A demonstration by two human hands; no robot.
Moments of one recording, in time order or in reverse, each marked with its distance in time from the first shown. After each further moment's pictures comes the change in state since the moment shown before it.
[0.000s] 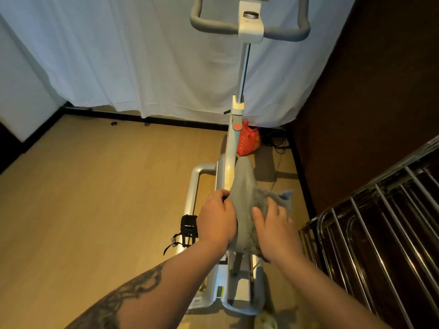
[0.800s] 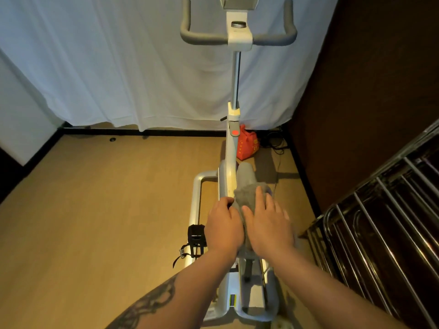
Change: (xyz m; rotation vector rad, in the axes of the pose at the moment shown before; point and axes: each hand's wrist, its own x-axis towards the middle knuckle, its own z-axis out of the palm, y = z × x) left_hand -0.002 -0.003 0.001 -0.024 -0.033 0.005; right_hand 0.009 -0.030 0.012 -0.245 0.080 -0.095
